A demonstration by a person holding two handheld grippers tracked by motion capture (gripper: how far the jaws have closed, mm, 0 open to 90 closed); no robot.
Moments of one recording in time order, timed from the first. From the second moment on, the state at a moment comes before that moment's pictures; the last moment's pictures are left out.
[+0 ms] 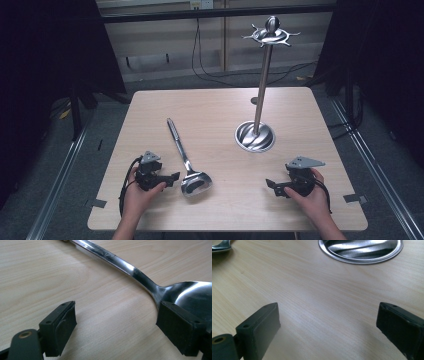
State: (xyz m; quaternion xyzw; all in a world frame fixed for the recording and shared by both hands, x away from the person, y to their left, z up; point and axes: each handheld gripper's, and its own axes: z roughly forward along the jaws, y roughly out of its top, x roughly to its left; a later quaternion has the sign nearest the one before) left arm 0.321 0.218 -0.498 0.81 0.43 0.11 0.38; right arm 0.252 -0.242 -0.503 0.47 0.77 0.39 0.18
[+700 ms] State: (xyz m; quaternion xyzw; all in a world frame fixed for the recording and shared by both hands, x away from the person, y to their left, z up) left arm 0.336 0.213 -0.487 0.80 0.47 0.11 0.35; right arm 0.249 -0.242 -0.499 0.47 0.76 0.40 0.18
